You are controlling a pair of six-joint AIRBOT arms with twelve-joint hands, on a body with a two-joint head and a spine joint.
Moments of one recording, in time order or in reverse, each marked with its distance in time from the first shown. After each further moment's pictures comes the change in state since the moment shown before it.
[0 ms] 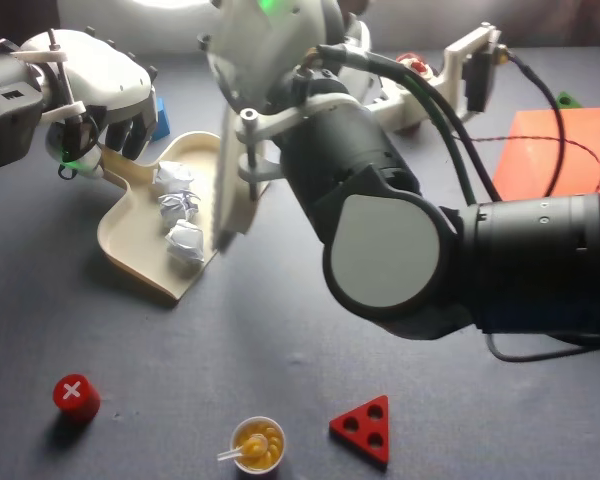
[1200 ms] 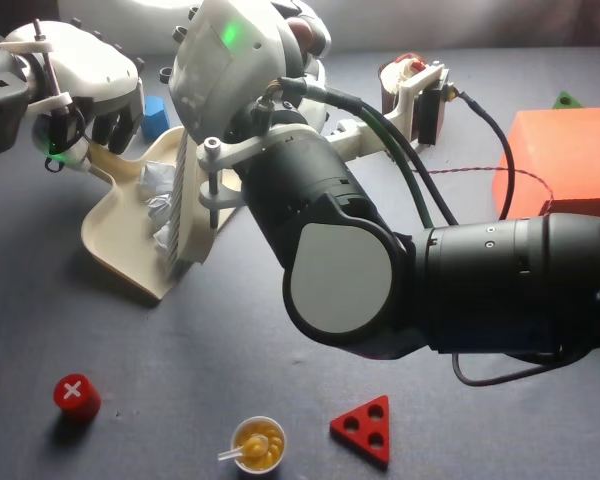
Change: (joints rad) left arm -0.016 0.021 -0.005 -0.006 0.014 0.018; right arm -0.018 -0.080 0.053 -0.042 0.021 0.112
